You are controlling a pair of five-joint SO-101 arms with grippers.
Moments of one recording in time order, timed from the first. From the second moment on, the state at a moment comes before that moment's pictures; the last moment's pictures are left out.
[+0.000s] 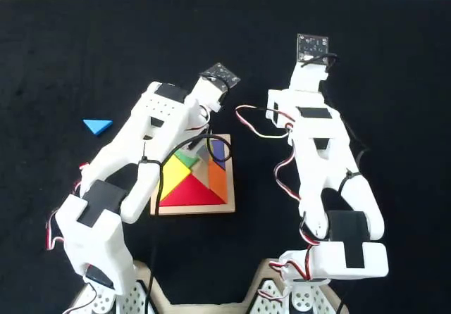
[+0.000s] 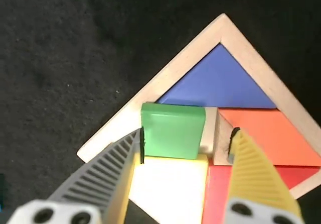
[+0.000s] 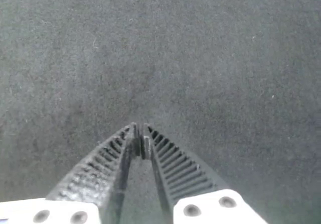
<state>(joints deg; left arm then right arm) 16.3 16.2 5.8 67.4 -22.1 1.0 -1.1 33.8 27.3 -4.5</state>
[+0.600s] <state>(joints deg) 6.6 19.3 5.4 59.5 -24.3 1.0 -1.1 33.8 27.3 -4.3</state>
